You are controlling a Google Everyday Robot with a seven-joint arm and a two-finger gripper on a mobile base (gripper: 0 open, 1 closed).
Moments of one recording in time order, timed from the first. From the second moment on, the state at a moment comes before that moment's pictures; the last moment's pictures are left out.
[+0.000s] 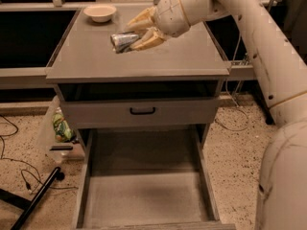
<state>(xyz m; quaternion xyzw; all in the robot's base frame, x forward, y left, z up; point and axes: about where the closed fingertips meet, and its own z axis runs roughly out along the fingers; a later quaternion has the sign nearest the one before) 0.672 0.038 0.957 -0.77 0.38 0.17 0.48</state>
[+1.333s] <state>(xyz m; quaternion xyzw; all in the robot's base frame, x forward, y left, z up) 0.745 0.060 0.907 -0.75 0.44 0.12 0.48</state>
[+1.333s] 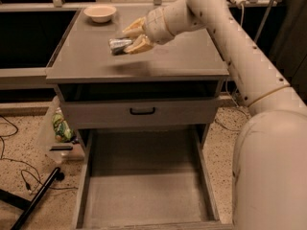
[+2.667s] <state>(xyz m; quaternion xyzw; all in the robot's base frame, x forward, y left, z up) 0.733 0.076 0.850 -0.74 0.48 0.18 0.43</state>
